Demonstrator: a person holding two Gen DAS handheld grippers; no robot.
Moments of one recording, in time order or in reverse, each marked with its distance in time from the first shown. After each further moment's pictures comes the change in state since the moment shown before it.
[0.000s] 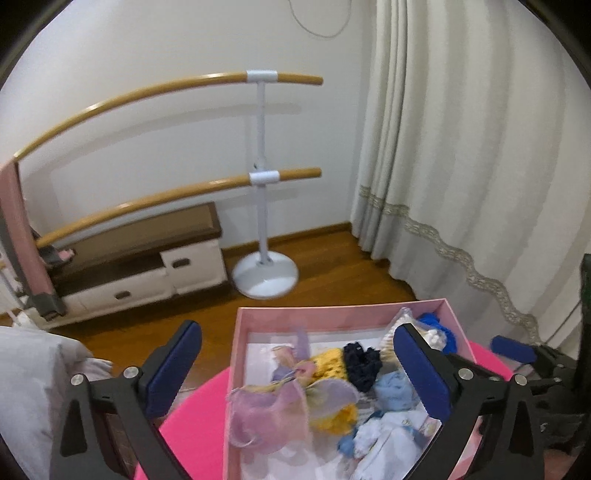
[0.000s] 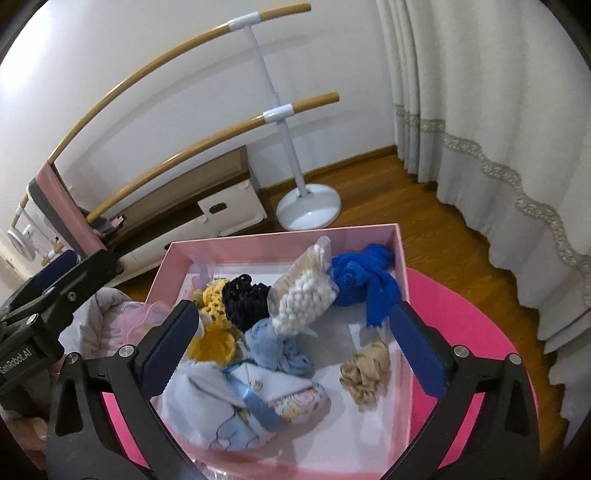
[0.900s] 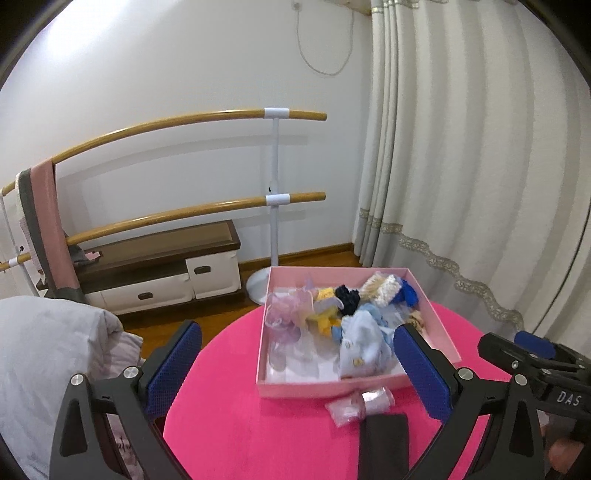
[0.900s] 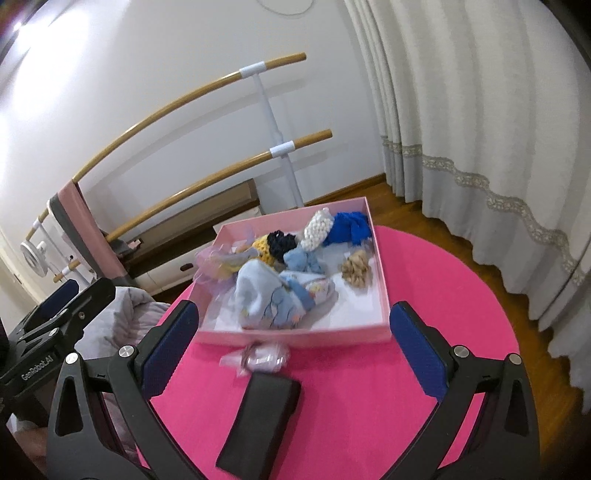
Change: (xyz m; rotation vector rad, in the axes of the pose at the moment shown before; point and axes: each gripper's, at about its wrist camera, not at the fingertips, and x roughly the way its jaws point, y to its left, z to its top) left arm -0.236 0.000 -0.184 -0.022 -0.123 0.009; right arm -0.154 0.029 -0.121 0.036 -0.170 0.006
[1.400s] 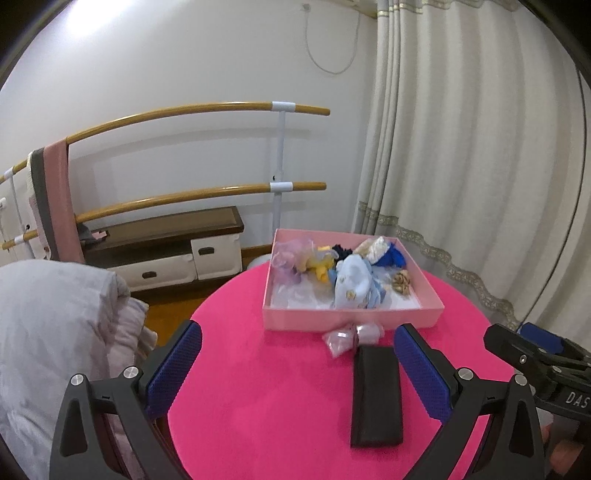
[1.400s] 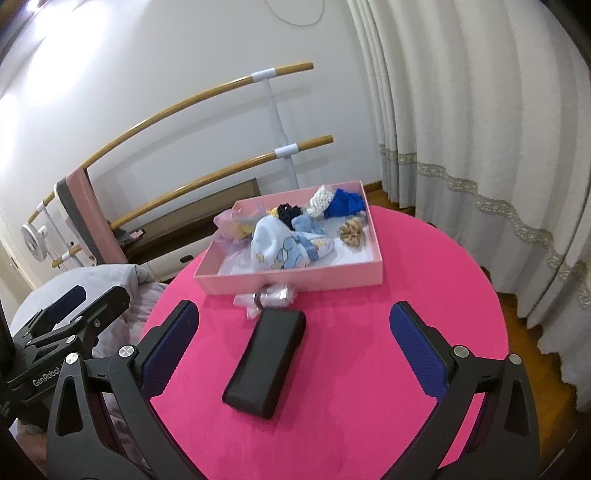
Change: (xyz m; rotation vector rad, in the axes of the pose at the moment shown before) left arm -0.102 0.011 -0.075 -0.046 0.017 -0.003; right arm -0.058 0.019 -0.072 -0.052 -0.034 -0.021
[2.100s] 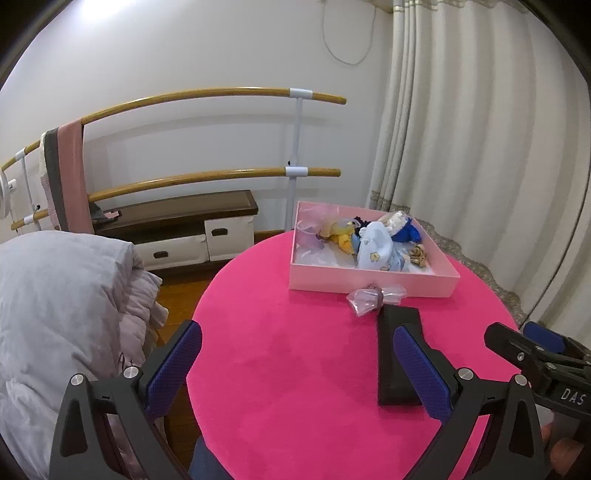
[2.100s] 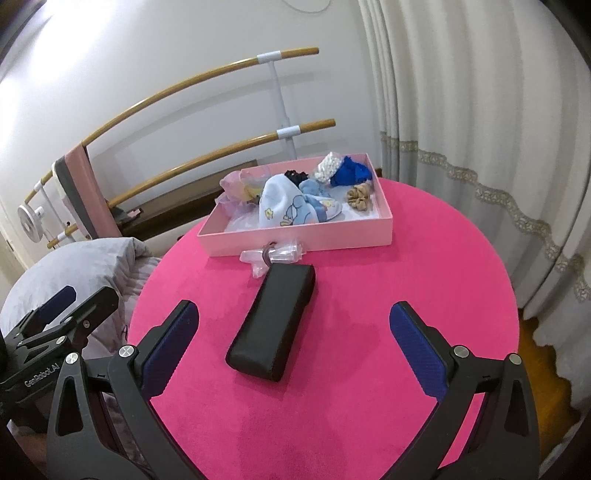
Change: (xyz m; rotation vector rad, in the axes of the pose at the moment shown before) left arm -0.027 0.026 -0.034 -0.033 0.044 0.033; right arm 0.006 0.017 -0.041 -0.034 0.050 -0.025
